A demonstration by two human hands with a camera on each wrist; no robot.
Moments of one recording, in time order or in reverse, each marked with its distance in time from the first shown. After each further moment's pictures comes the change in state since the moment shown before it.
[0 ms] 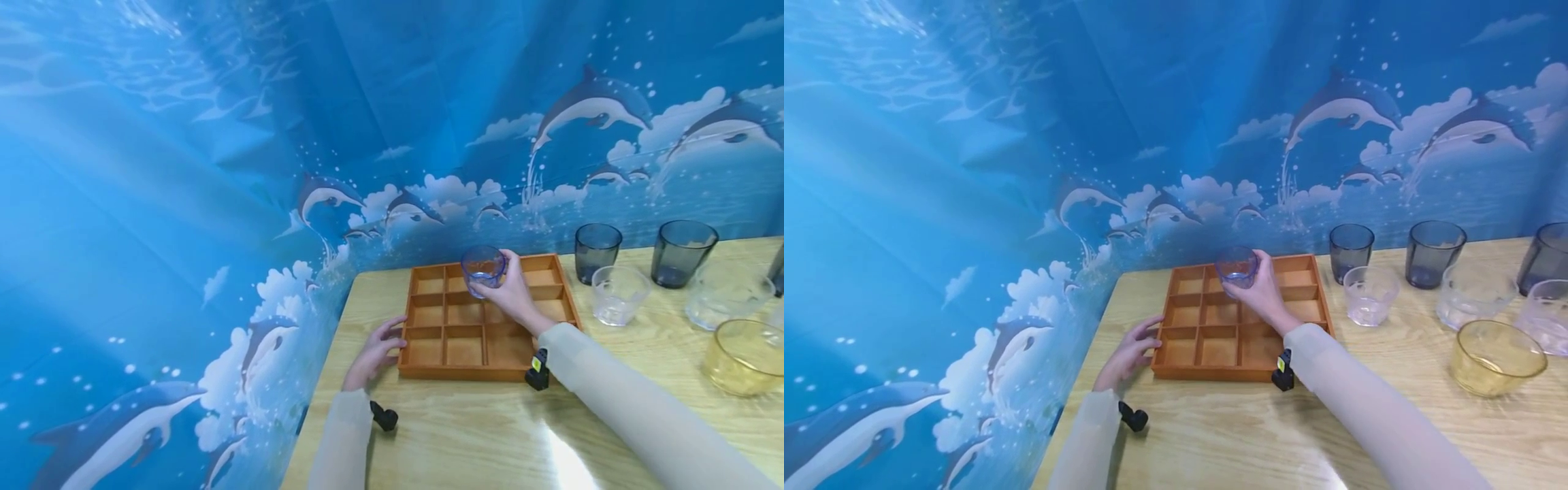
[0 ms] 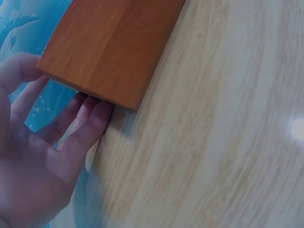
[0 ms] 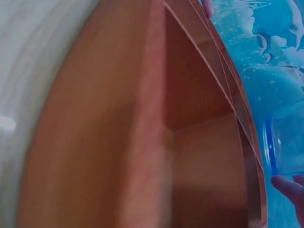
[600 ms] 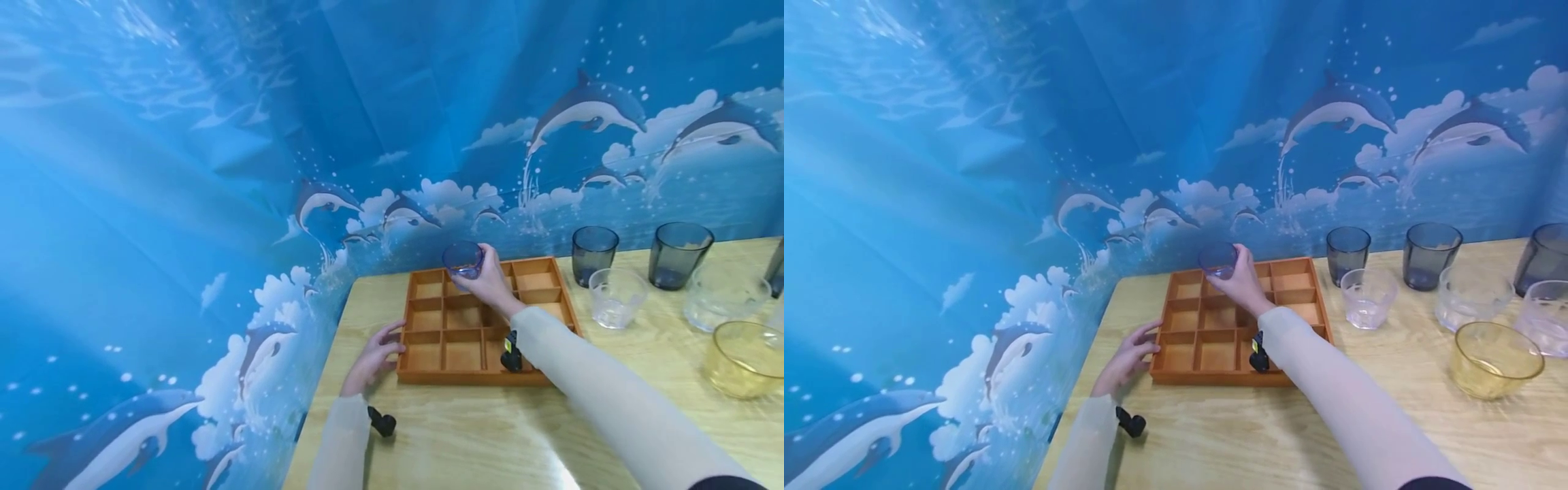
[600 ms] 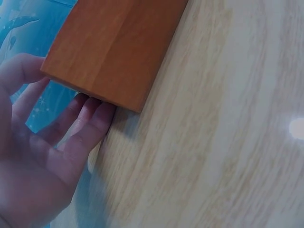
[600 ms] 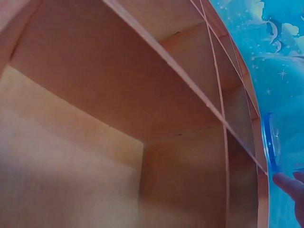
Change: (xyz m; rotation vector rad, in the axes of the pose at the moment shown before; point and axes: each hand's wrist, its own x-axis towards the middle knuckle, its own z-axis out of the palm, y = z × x) left_hand -0.005 0.001 0.003 0.030 0.018 0.014; right_hand 0.036 0.005 0.025 0.000 -0.055 0.005
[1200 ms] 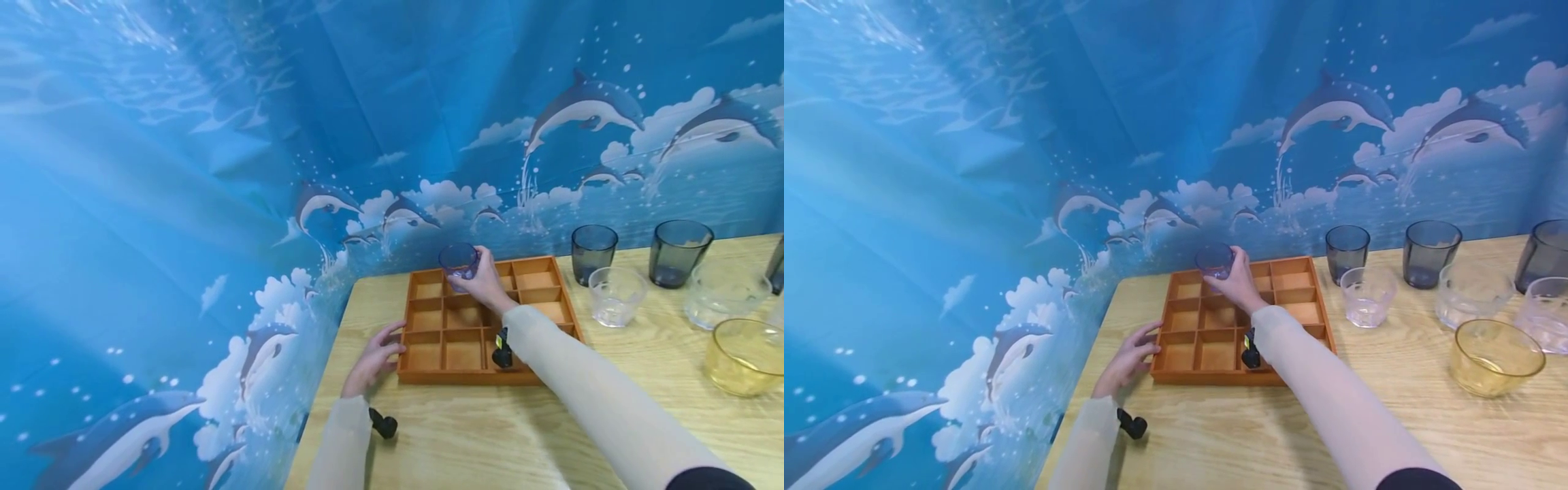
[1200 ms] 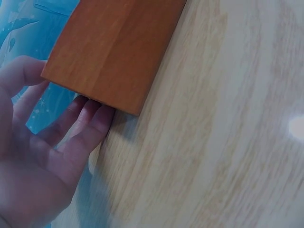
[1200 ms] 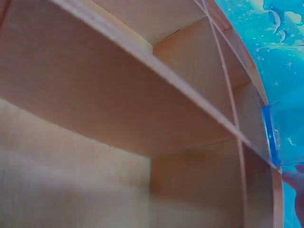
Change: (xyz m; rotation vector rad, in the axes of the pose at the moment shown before) left_hand 0.001 0.001 0.000 0.011 -0.004 0.003; right_hand 0.006 0.008 0.010 -0.020 -0.009 0.037
